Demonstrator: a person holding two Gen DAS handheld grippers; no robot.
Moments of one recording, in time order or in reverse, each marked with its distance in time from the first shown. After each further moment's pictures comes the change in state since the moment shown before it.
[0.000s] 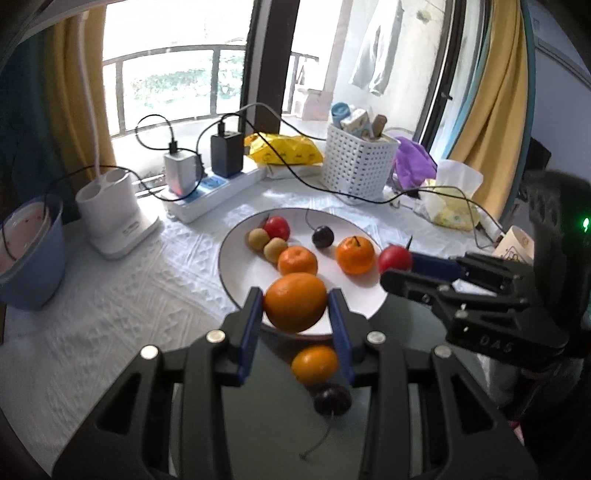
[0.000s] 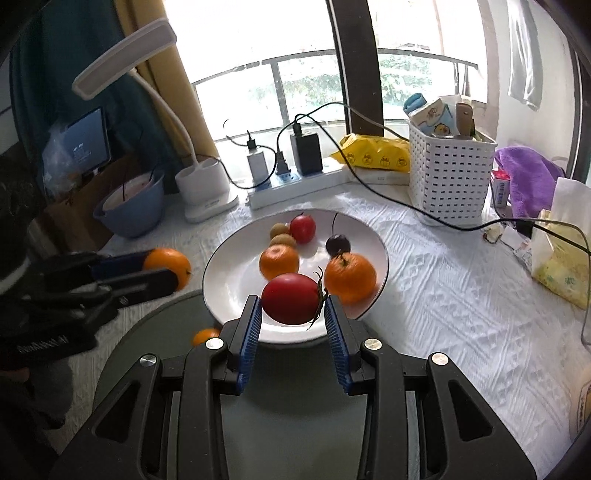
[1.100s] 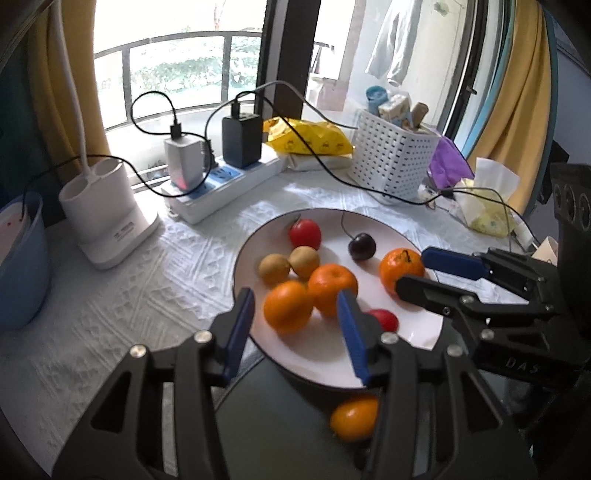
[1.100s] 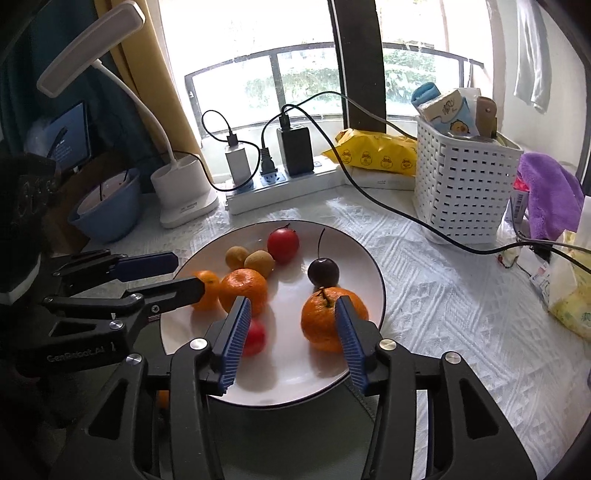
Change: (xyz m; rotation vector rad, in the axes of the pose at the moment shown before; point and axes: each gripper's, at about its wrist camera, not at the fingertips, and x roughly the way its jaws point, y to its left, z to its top) left arm 0.048 0.023 0.015 -0.035 0.036 0.041; right arm 0.045 -0.012 0.020 -0.022 0.035 -0.015
